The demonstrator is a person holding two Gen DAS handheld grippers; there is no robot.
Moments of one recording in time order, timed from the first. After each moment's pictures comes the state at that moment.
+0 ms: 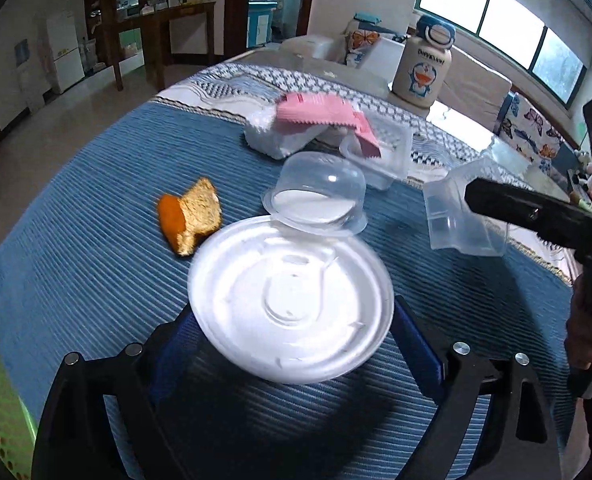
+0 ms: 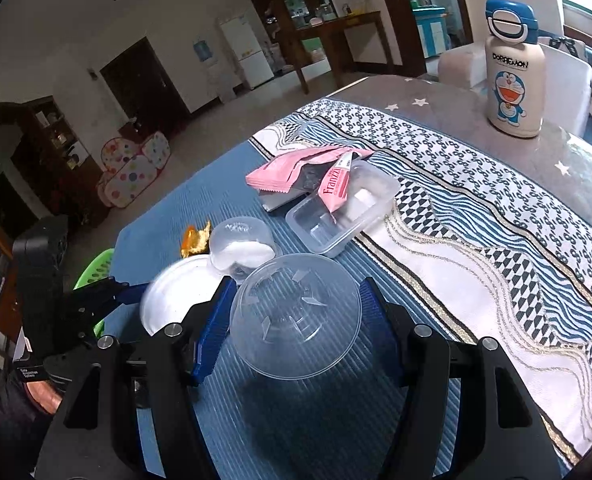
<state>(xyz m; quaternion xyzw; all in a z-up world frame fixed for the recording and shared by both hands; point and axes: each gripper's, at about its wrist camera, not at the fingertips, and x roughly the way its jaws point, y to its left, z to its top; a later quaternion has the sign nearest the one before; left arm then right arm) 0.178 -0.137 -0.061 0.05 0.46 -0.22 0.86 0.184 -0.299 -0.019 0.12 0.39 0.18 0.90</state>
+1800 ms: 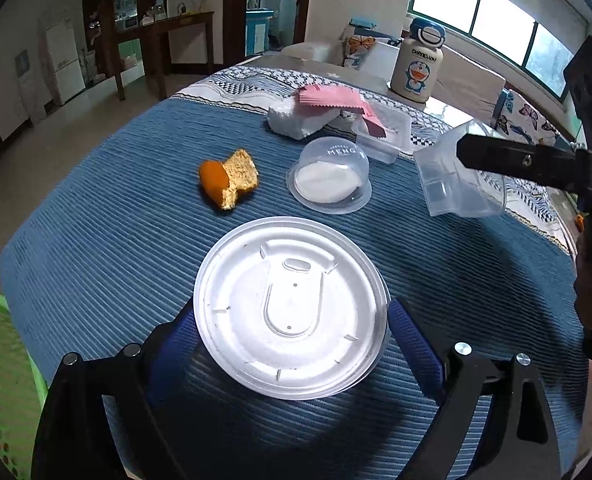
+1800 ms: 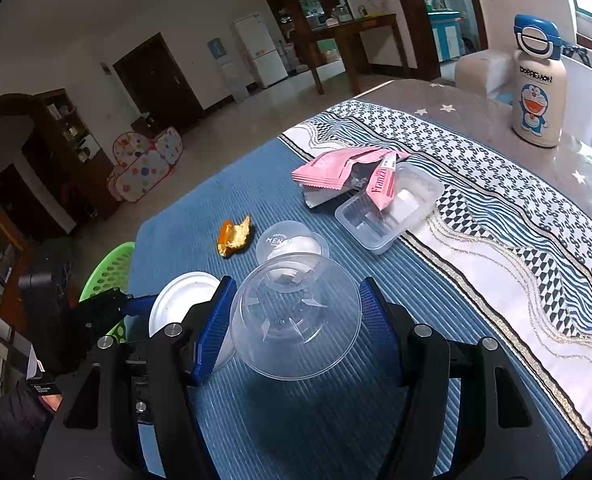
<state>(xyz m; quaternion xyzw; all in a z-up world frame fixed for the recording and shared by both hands) 0.147 -0.098 -0.064 0.06 0.44 -0.23 0.87 0.178 -0.264 -0.015 0.11 0.38 0.20 0.90</state>
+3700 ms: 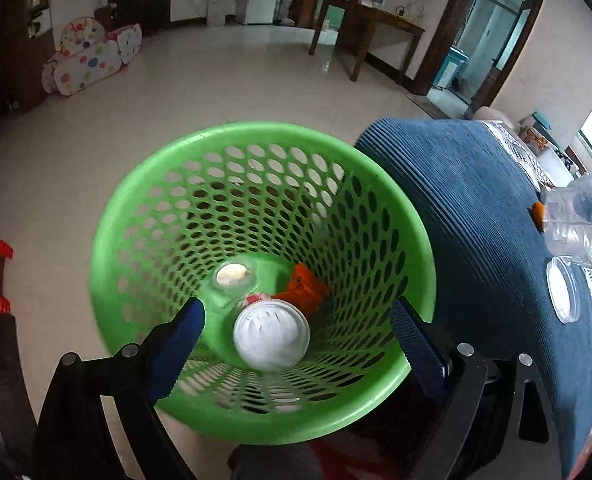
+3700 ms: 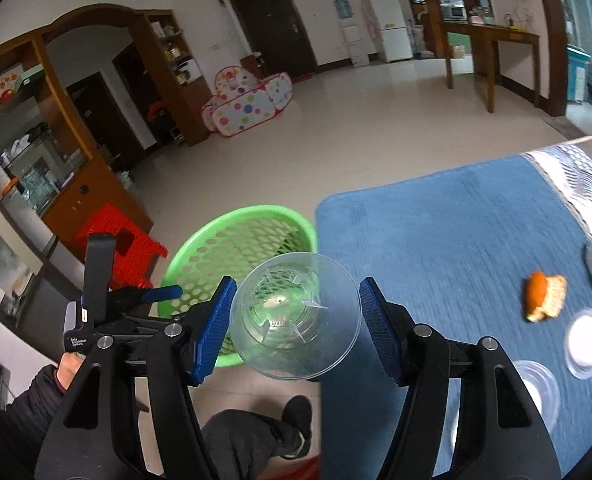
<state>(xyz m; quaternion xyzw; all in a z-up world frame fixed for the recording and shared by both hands) 0.081 0.223 -0.084 -0.12 0.46 0.05 0.88 0.173 0.026 0.018 0.00 0.39 0.39 0.83</state>
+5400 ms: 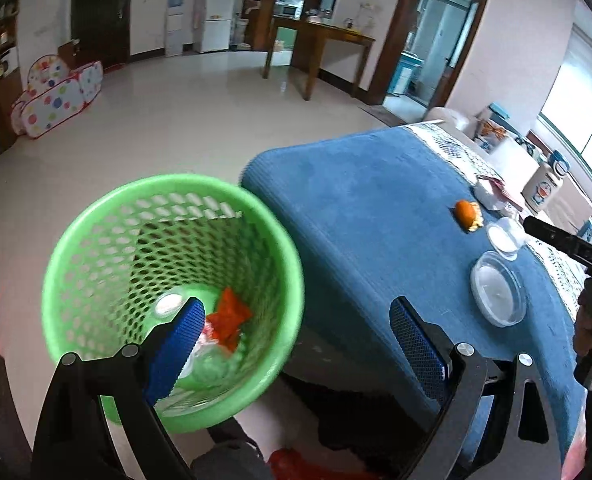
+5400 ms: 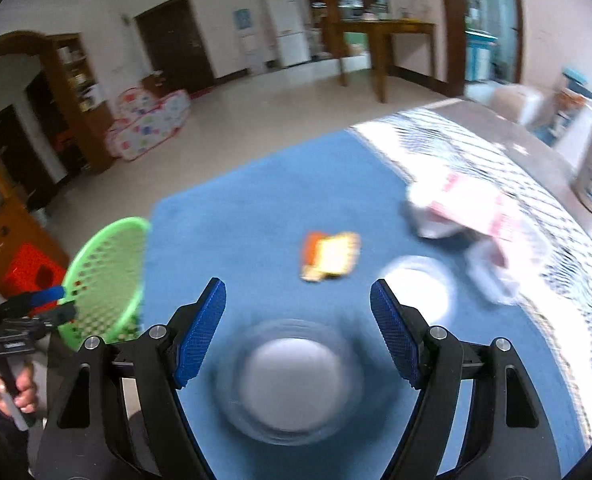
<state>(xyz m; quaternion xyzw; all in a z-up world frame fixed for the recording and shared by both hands) 0.089 0.127 -0.035 -0.09 0.43 -0.02 0.90 0.206 -0.149 -0.005 0.02 0.40 0.19 0.90</state>
